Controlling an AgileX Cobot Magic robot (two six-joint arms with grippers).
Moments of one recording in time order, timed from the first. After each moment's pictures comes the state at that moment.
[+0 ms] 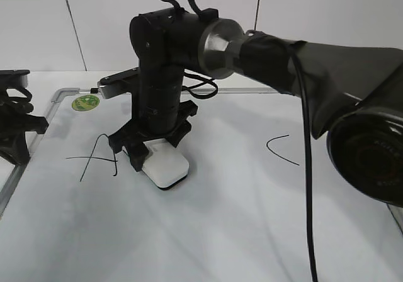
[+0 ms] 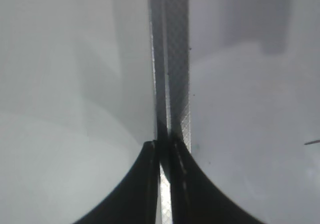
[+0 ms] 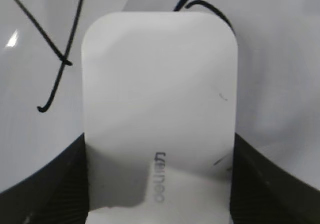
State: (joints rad) left arm -0.05 1.95 -1.24 -0.08 0.84 0.03; right arm 0.72 2.45 -2.20 0.09 1.24 -0.03
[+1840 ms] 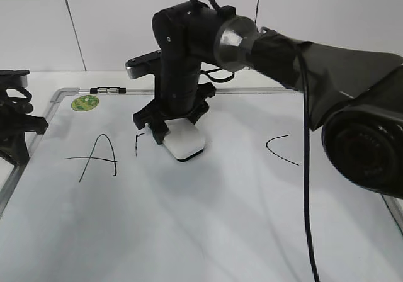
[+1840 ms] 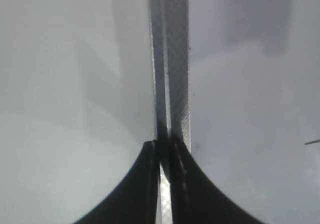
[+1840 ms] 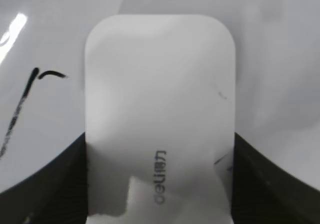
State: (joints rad) left arm -0.05 1.95 -1.24 -0.08 0.84 0.03; right arm 0.65 2.51 -2.30 -0.03 1.22 0.02
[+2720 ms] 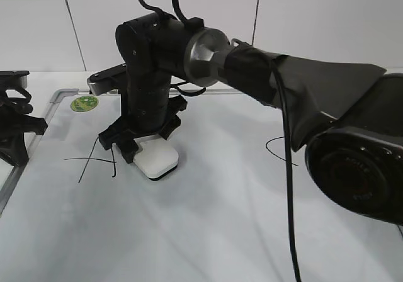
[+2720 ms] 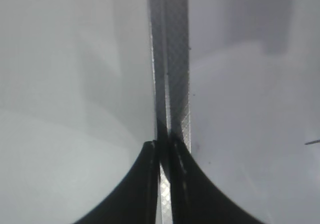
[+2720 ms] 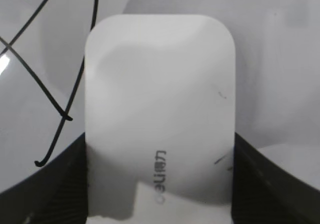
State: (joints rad) left arm -0.05 1.95 -1.24 -0.08 0.85 0.03; right arm 0.75 2.51 -2.30 0.02 1.21 0.00
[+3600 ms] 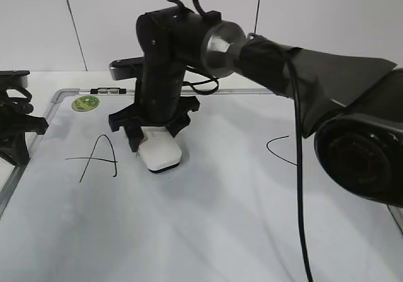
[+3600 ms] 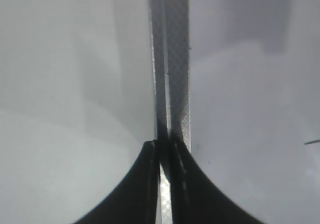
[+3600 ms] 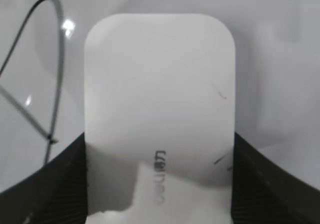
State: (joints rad) left arm -0.05 1.95 -1.24 -0.08 0.85 0.03; right arm 0.68 2.52 -2.30 0.06 1.21 0.15
